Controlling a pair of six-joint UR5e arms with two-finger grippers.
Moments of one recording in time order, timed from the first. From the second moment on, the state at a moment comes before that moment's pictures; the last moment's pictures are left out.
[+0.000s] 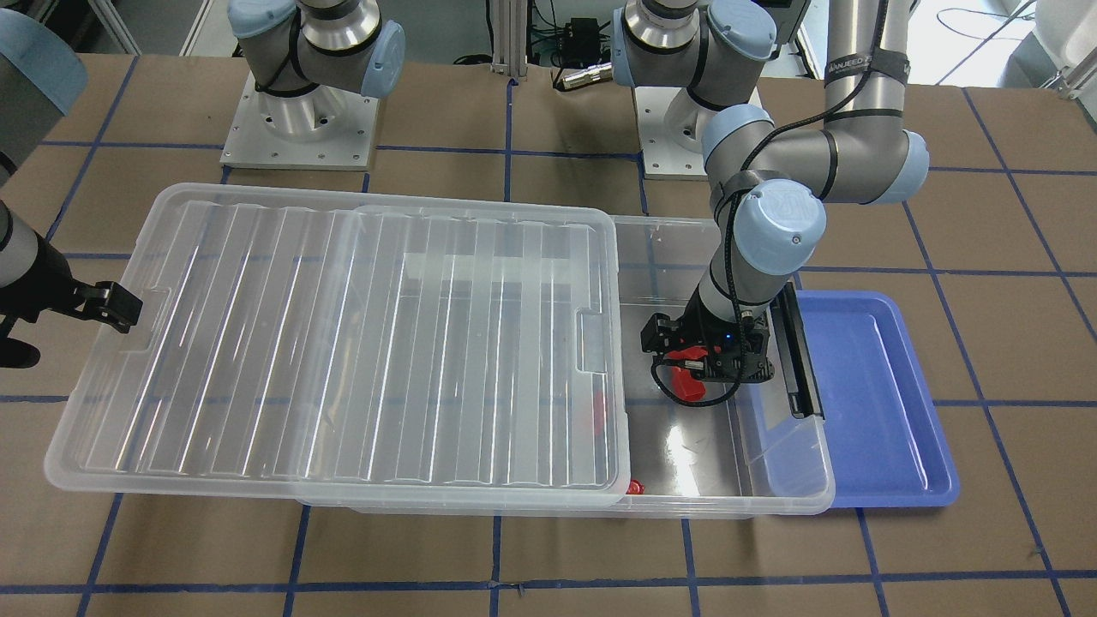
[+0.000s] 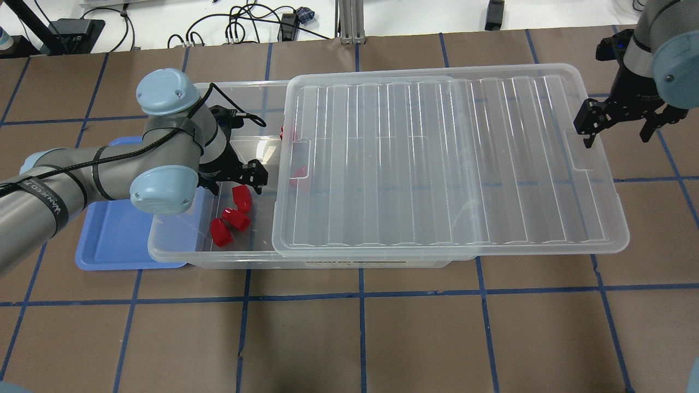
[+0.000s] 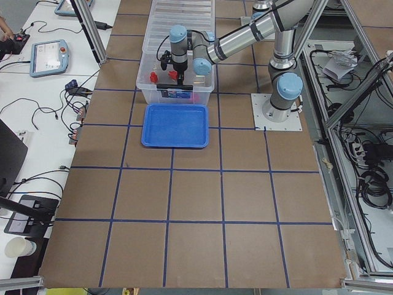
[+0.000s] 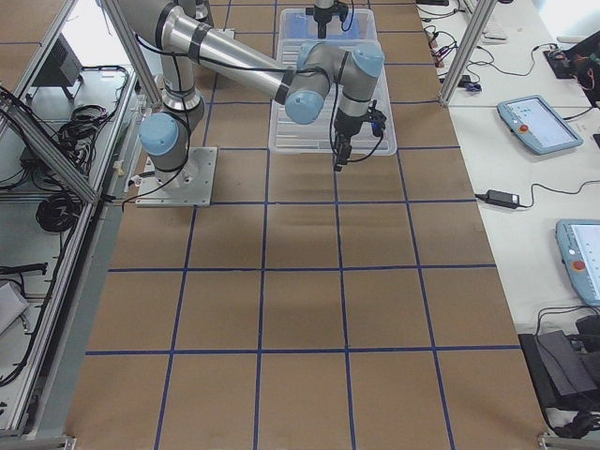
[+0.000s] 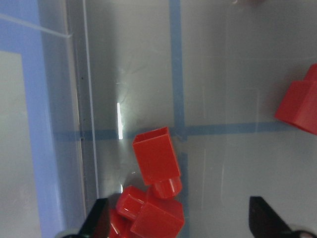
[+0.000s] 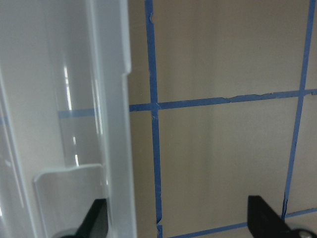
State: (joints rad) left arm -1.55 -1.84 -1.95 -0.94 1.56 0.03; right arm 1.26 -1.36 1.67 -1.80 -1.80 -0.25
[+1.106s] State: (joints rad) left arm -1.55 -1.94 -1.98 -0.82 1.57 -0.03; right arm 1.27 -1.42 1.57 -1.78 -1.81 -0.25
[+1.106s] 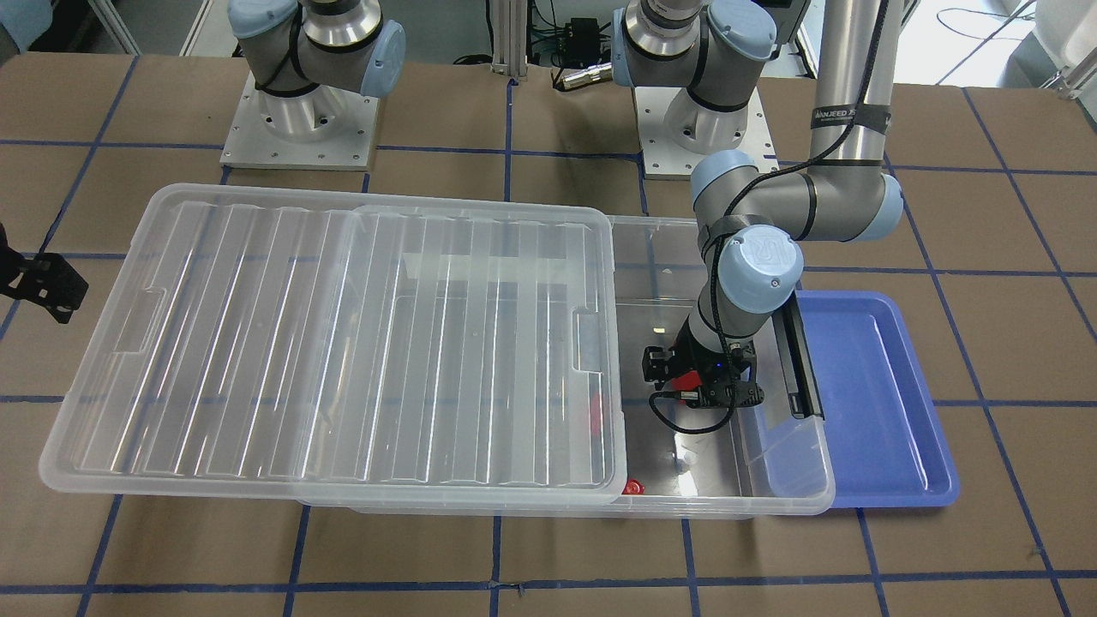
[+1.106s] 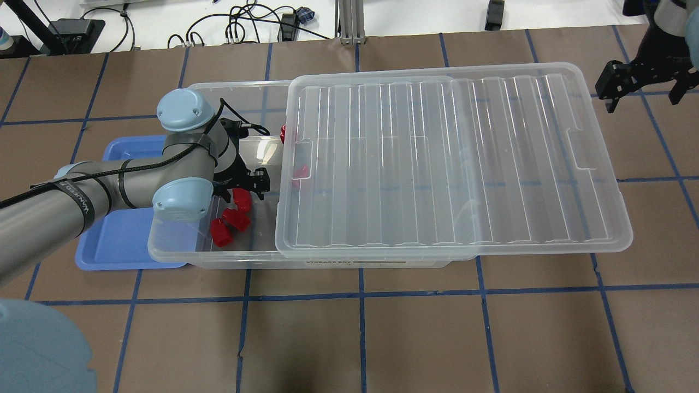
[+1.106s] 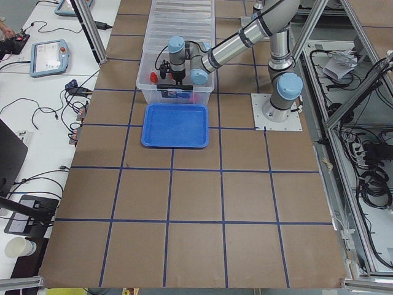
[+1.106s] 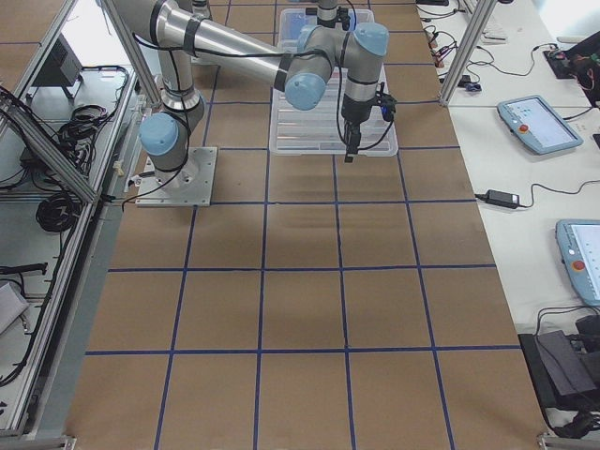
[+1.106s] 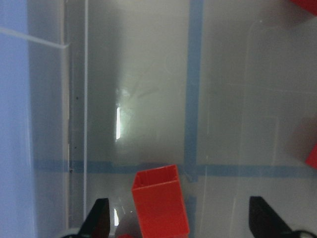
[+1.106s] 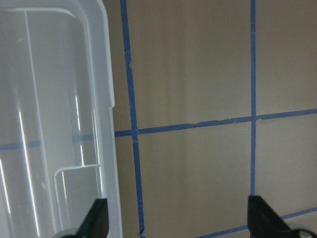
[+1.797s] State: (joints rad) left arm -1.56 -1.89 -1.86 -1.02 1.58 -0.10; right arm 1.27 -1.44 1.57 -1.74 -1.79 -0.26
